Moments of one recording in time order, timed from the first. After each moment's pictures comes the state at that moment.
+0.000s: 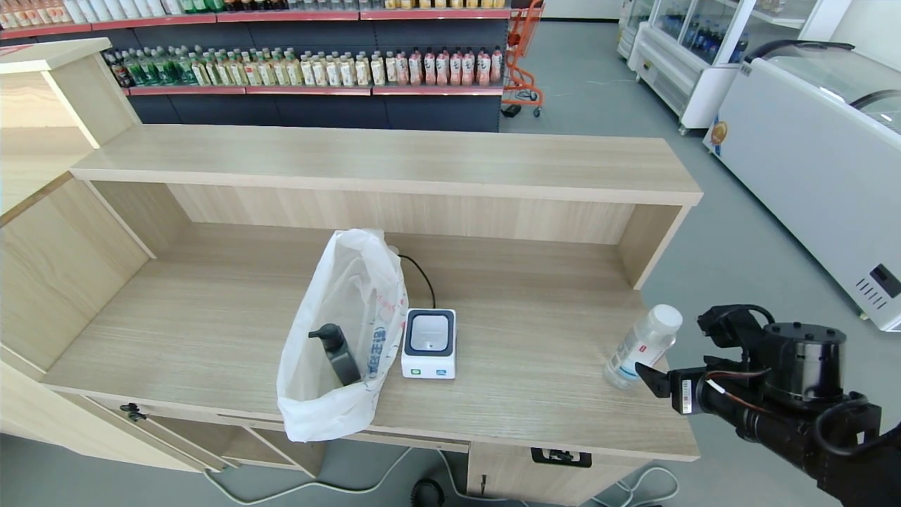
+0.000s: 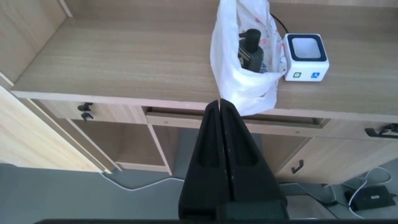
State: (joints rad) left arm 0.00 0.00 0.00 0.00 -0.03 0.01; right arm 0.20 1.87 -0.27 -1.20 -0.14 -0.03
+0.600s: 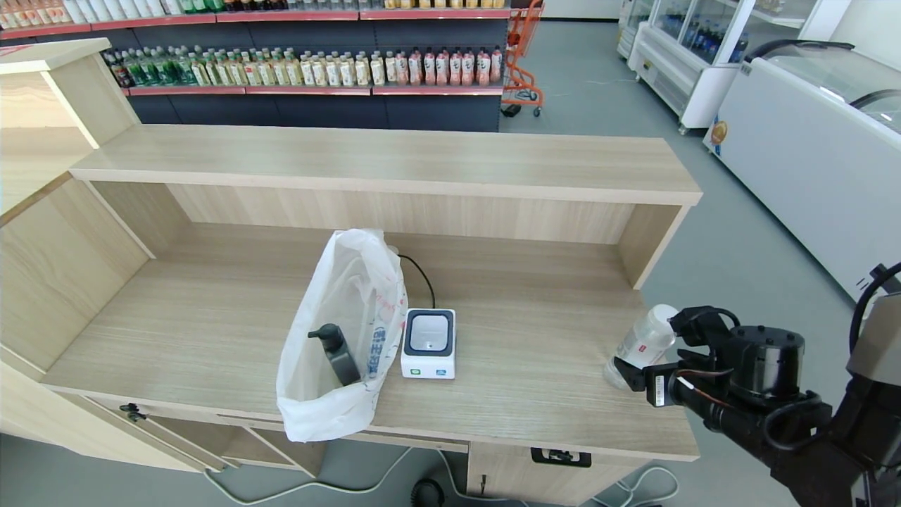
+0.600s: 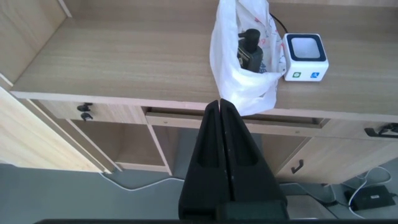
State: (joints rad) left arm 0.00 0.00 0.00 0.00 -0.03 0.01; right arm 0.22 2.05 -0.32 -1.38 -0.12 -0.05
